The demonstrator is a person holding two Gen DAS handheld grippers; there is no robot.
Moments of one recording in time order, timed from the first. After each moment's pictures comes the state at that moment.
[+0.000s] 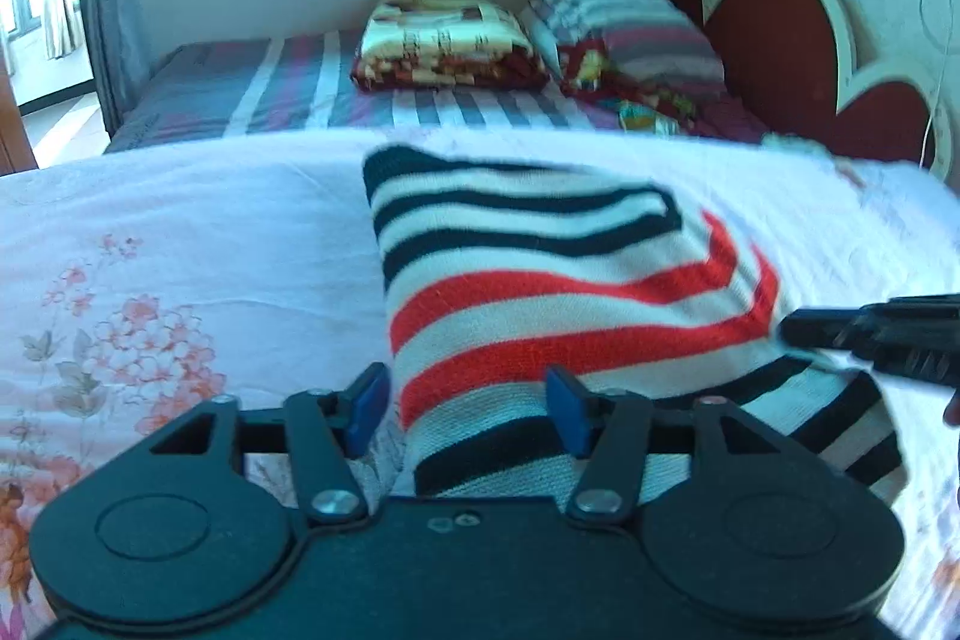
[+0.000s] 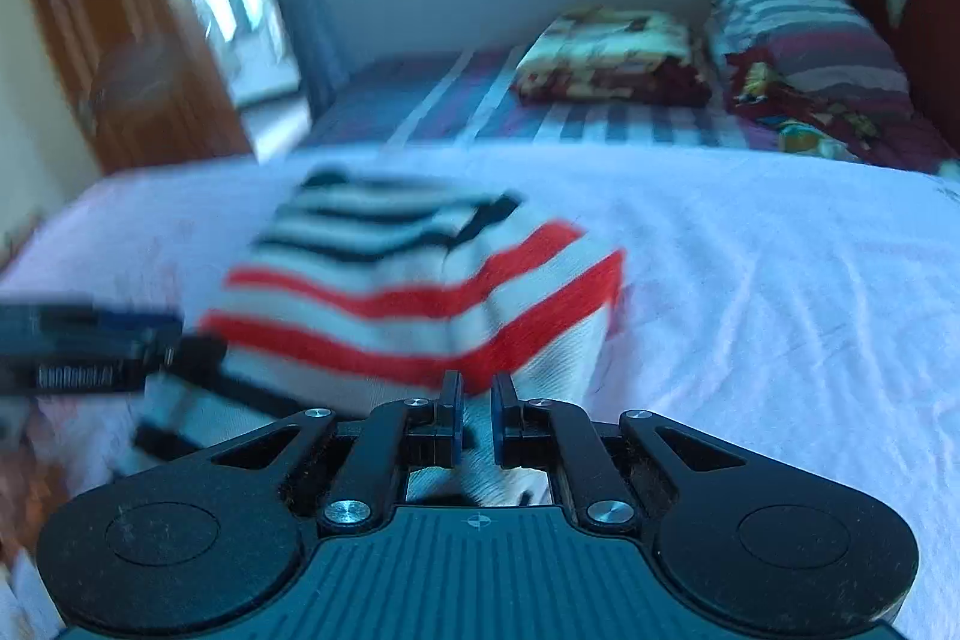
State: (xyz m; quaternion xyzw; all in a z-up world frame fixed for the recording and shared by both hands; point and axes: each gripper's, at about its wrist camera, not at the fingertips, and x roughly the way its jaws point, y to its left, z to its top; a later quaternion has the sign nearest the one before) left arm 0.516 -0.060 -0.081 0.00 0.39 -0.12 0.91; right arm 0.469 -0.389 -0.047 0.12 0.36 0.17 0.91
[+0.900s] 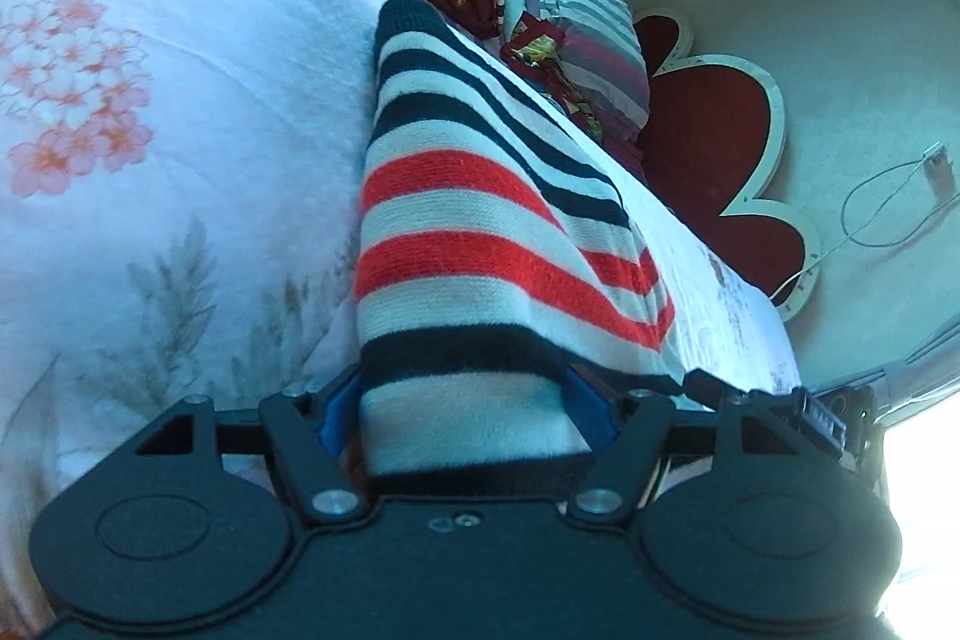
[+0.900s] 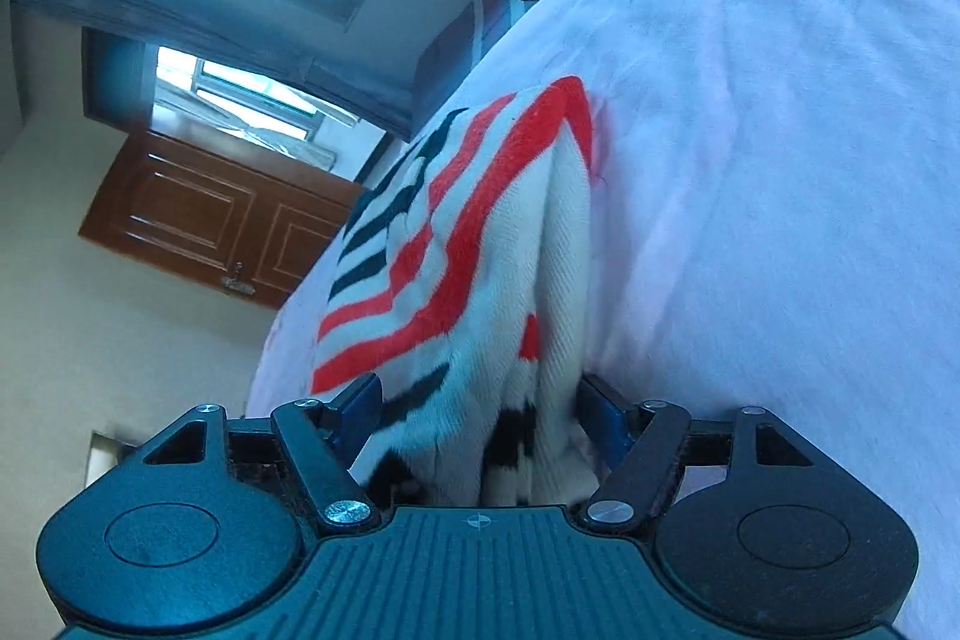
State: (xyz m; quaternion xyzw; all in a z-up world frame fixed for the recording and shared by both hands) left arm 0.539 -0.006 -0.148 -0.28 0.47 -0.22 0.81; right arm 0.506 -0.455 -0.121 0.41 0.45 0.28 0.75
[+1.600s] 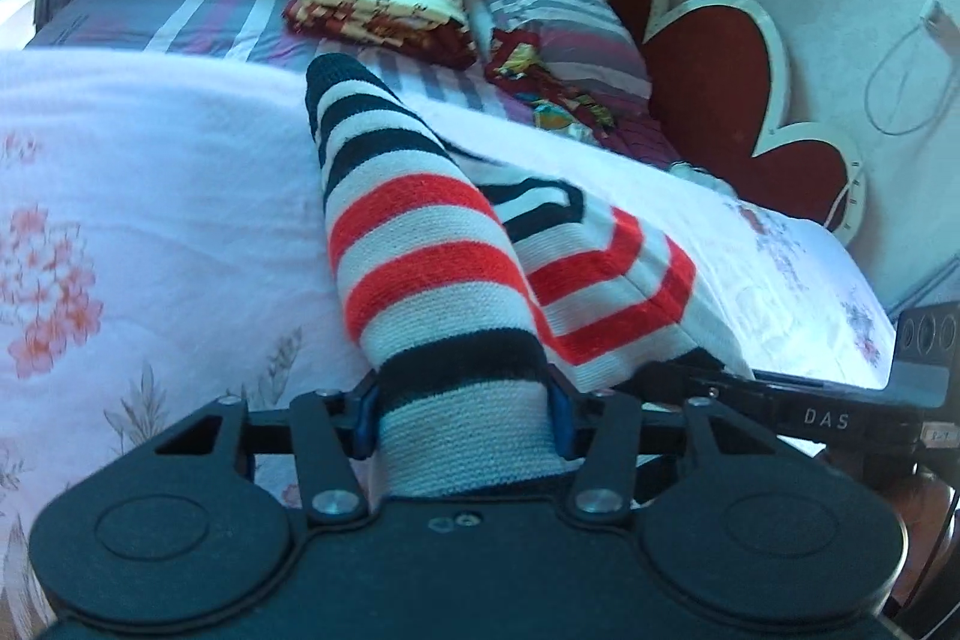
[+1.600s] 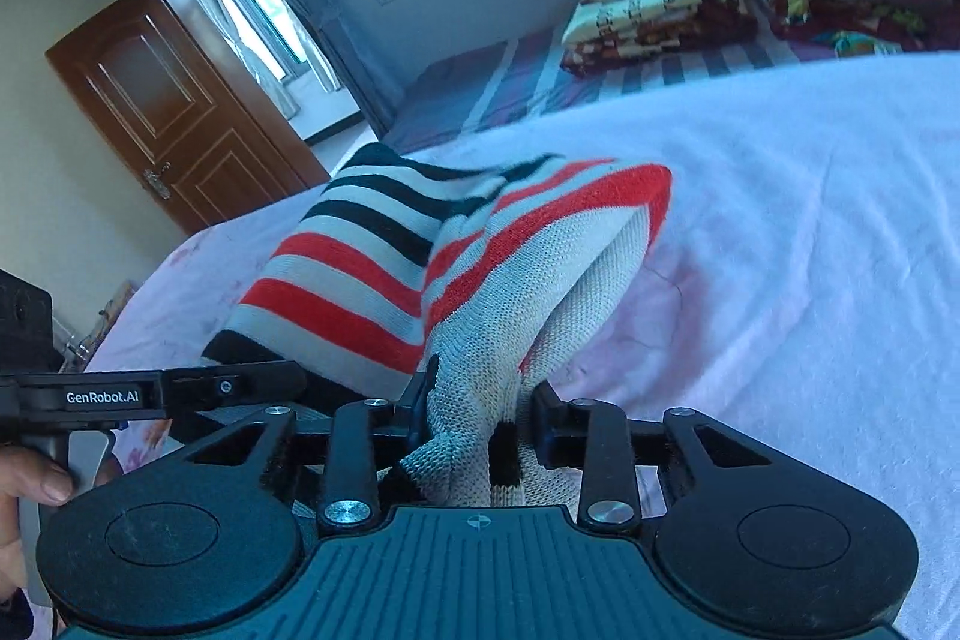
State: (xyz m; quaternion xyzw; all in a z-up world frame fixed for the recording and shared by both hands) left arm 0.524 -0.060 -0.093 -0.12 0.42 -0.21 0.87; right arm 0.457 -0.383 -0.067 0.17 0.39 0.25 0.87
